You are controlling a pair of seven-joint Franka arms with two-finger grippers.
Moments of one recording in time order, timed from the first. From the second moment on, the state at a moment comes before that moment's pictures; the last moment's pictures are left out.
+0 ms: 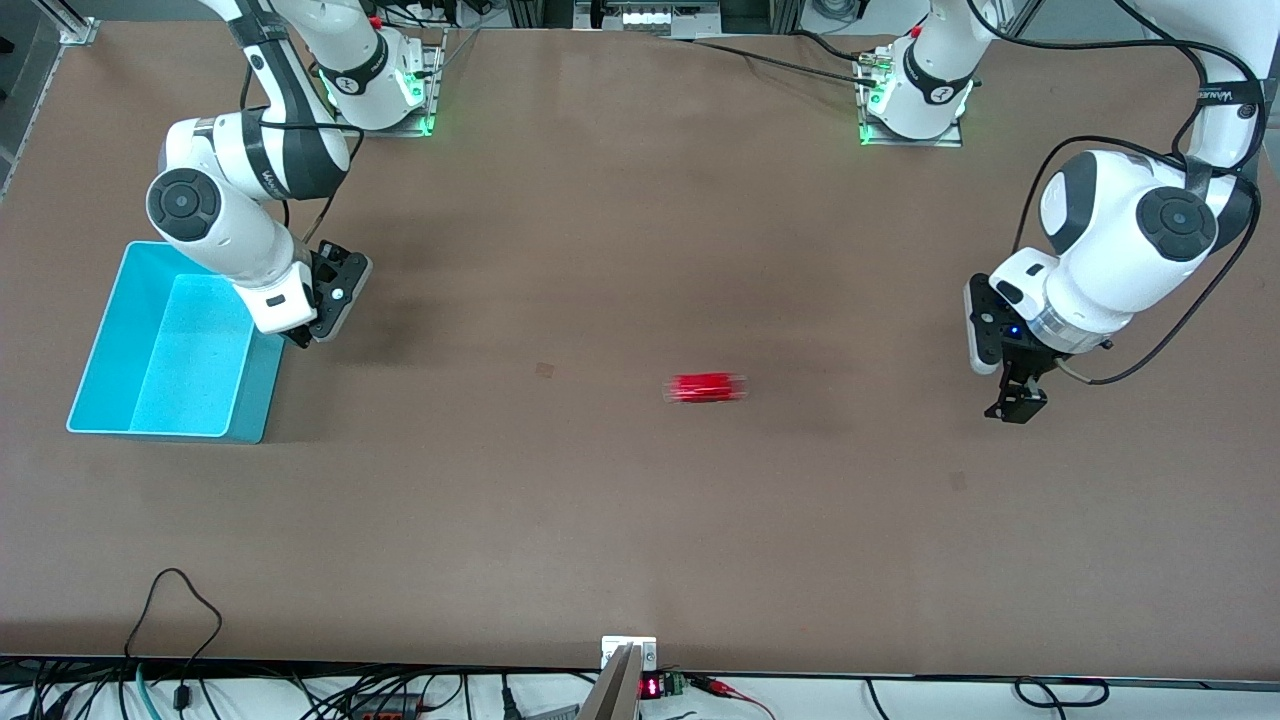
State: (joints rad) left arm 0.21 0.20 -0.29 -2.03 0.03 2.39 1.43; right arm 0.04 0.11 0.12 -2.25 -0.07 2.27 -0.98
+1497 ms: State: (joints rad) left arm 0.07 0.15 -0.05 -1.59 -0.02 1.82 -0.12; right arm -0.05 0.34 0.10 -2.11 -0.08 2.53 -1.43
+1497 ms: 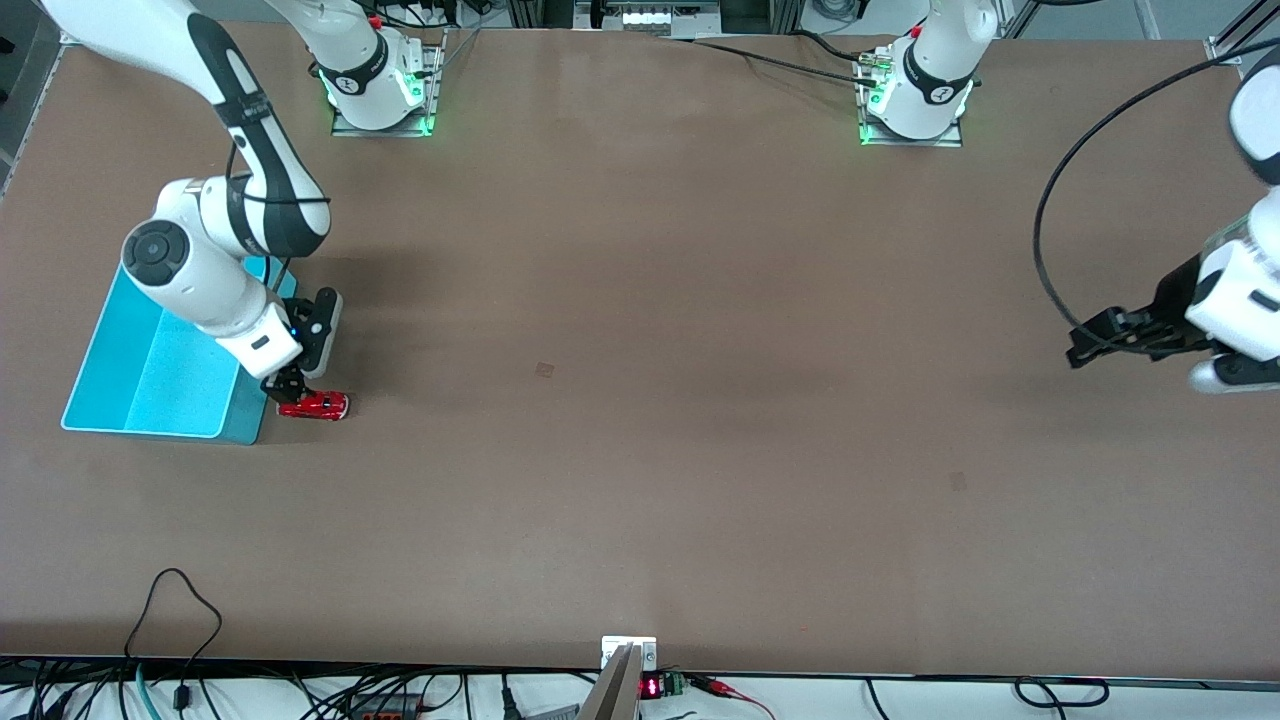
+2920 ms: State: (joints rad) left arm 0.06 -0.01 -0.05 -1.72 -0.02 1.68 -0.06; right arm -0.08 0.51 0.07 -2.01 -0.08 2.59 -1.50
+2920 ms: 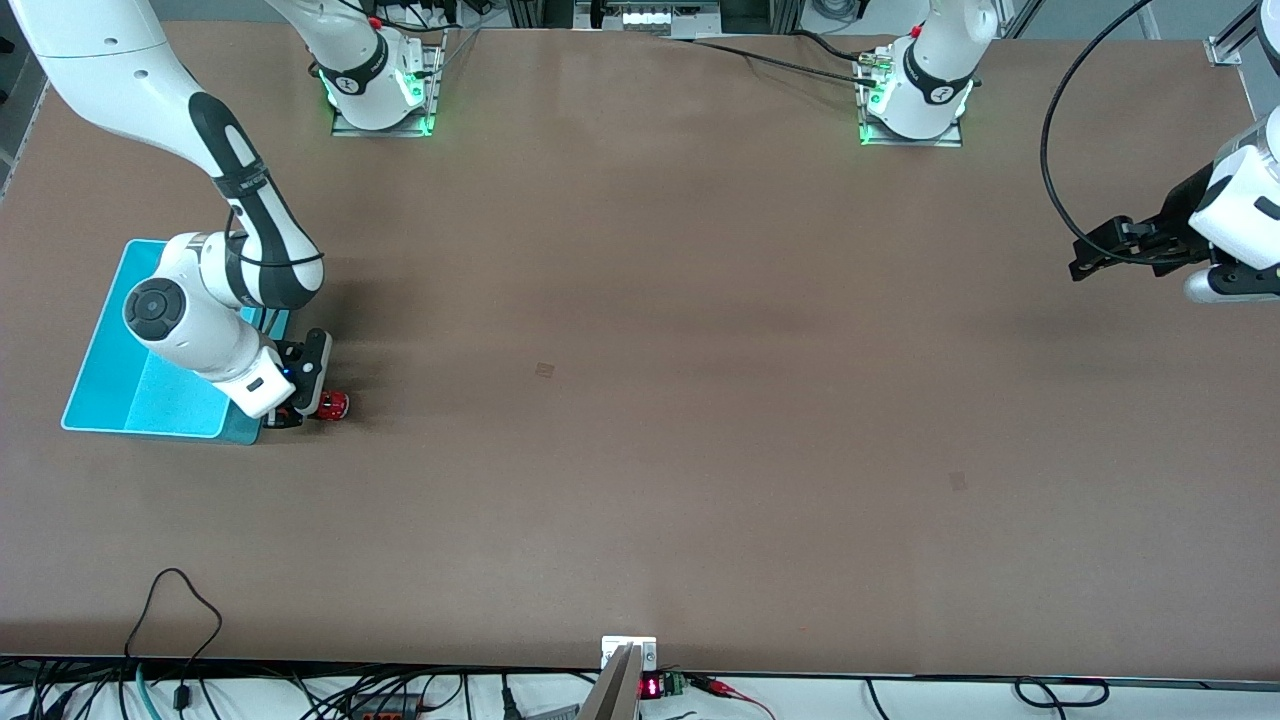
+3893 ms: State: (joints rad) left arm 0.06 -0.02 -0.05 -1.70 -0.02 1.69 -0.06; right arm -0.06 0.13 -0.10 -2.00 -0.08 2.13 -0.53
